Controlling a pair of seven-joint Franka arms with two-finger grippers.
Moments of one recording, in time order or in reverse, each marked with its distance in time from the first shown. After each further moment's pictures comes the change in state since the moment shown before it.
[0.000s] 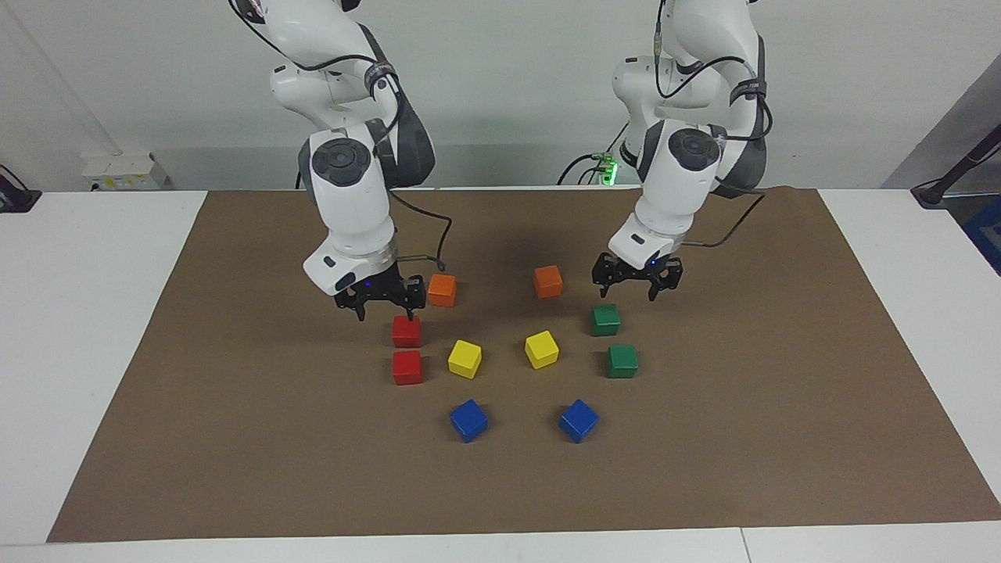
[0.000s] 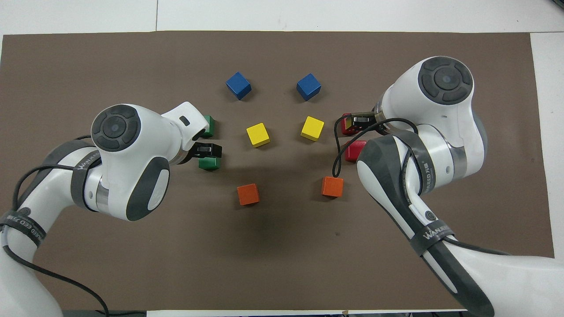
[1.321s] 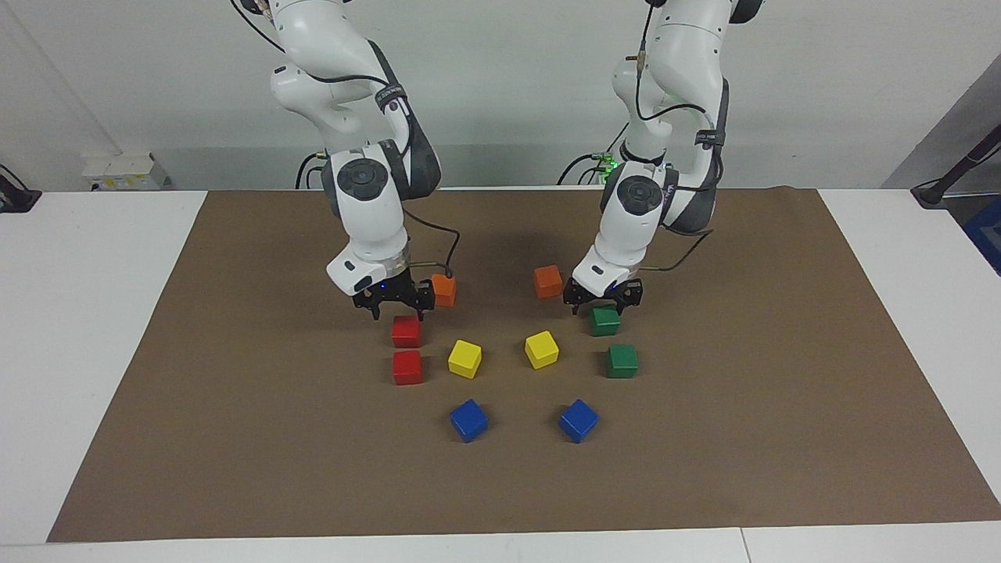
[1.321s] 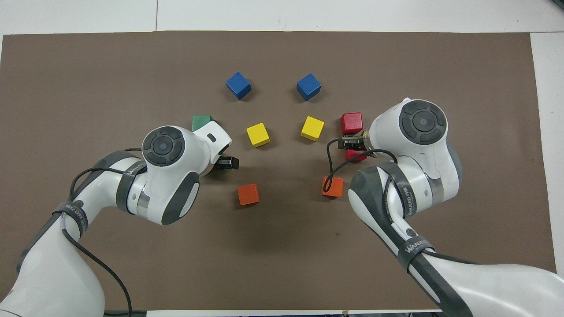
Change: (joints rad) left arm -0.063 0.117 0.004 -0.065 0.053 0.160 -0.109; right arm 0.029 -0.021 -0.004 -0.208 0.000 0.210 0.042
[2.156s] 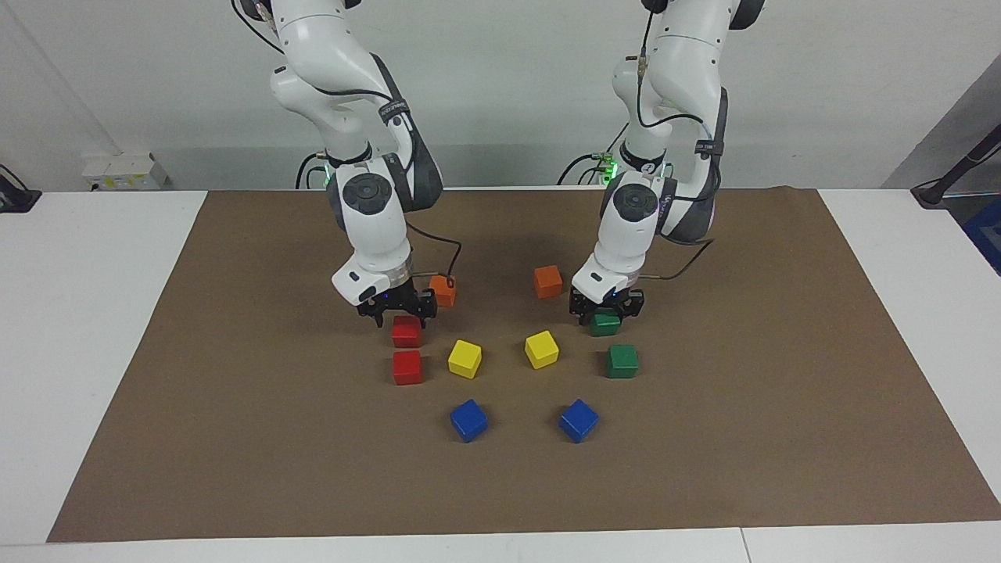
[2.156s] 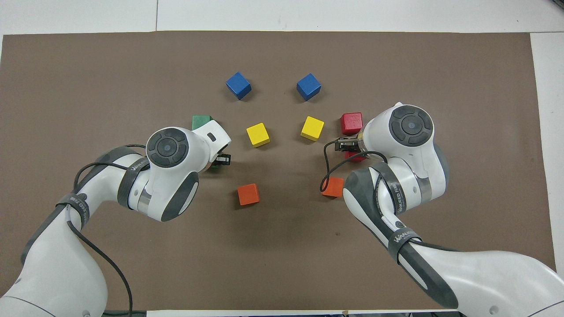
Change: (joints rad) left arm 0.009 0.013 0.015 0.003 0.088 0.023 -0.001; right arm 0.001 0.051 0.001 -0.009 0.000 0.050 0.000
